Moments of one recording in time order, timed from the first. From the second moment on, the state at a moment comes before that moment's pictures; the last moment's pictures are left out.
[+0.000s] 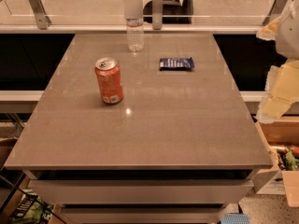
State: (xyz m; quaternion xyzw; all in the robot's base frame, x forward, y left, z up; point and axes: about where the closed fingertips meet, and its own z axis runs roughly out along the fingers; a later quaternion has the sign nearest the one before) arm 0.438 -0.214 0.984 -0.60 0.78 -0.04 0.17
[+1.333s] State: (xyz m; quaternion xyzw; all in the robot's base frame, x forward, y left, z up) arm 0.492 -0.228 0.993 -0.57 0.78 -0.02 0.26
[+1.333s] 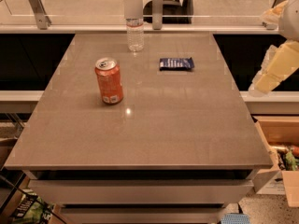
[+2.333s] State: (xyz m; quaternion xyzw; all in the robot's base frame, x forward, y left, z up) arm 0.540 -0.245 1.002 -0.58 0.75 0.04 0.33
